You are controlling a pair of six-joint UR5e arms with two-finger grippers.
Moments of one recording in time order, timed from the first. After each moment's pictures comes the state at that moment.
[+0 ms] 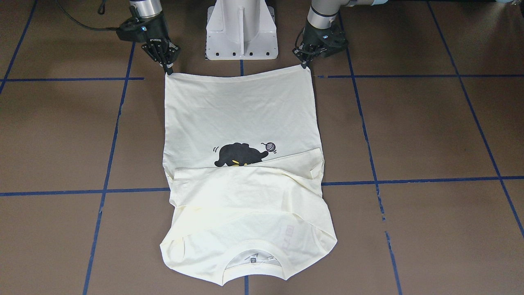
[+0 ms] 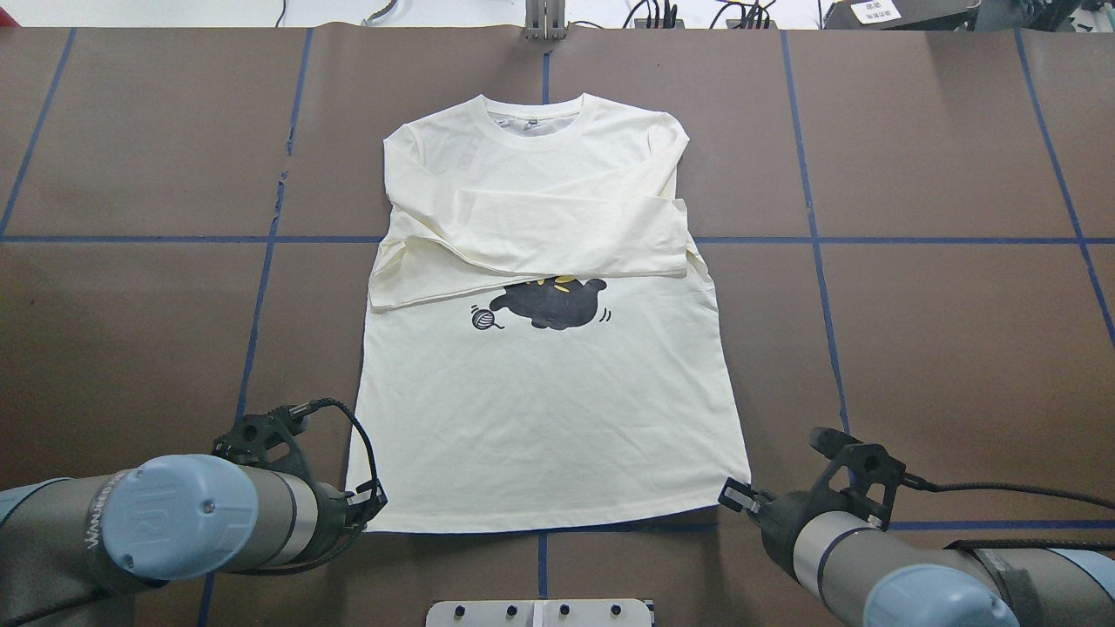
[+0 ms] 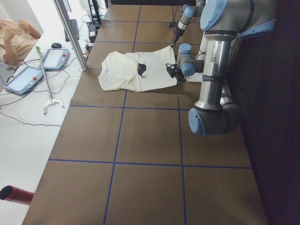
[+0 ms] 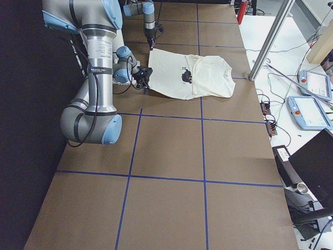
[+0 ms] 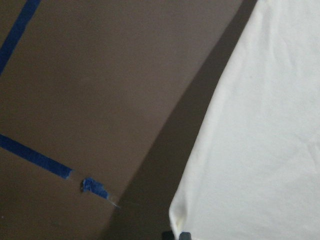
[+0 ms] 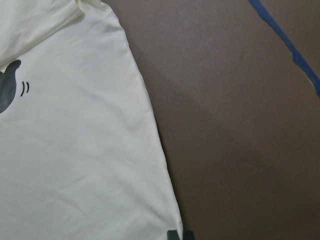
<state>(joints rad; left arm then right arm) -0.20 -1.75 -2.18 -1.67 -1.69 -1.92 0.00 -1.61 2.27 -1.34 1.23 1.99</state>
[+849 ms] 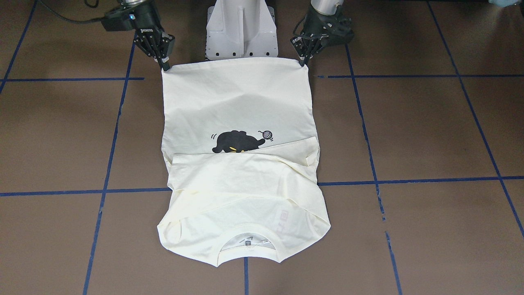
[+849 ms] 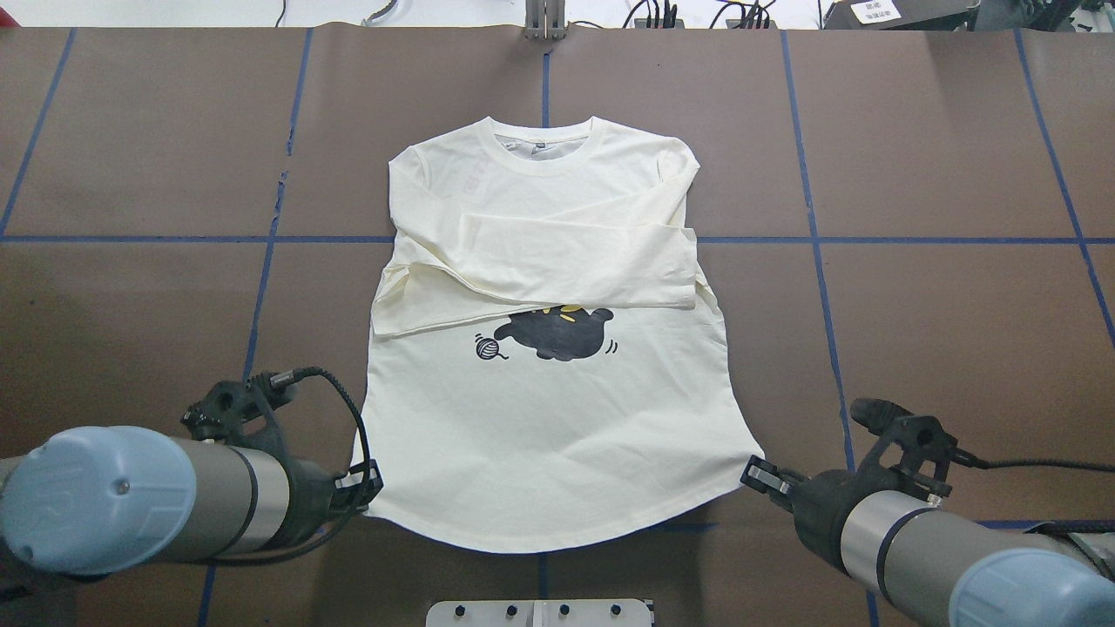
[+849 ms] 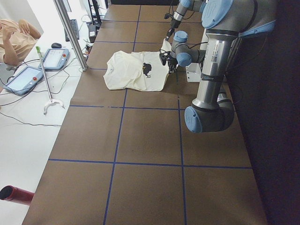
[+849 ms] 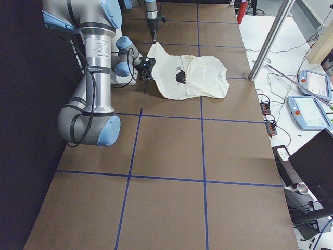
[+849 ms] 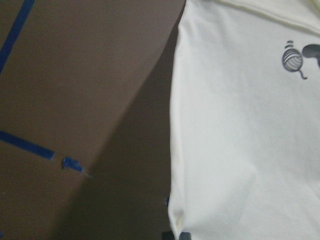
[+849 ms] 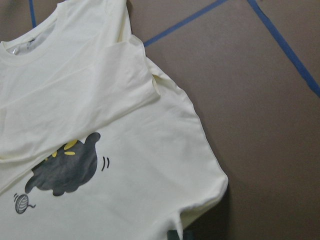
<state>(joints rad) -0.37 -1.86 -2.20 -1.59 -1.70 -1.66 0.24 -1.50 2.27 -1.34 1.34 1.81</state>
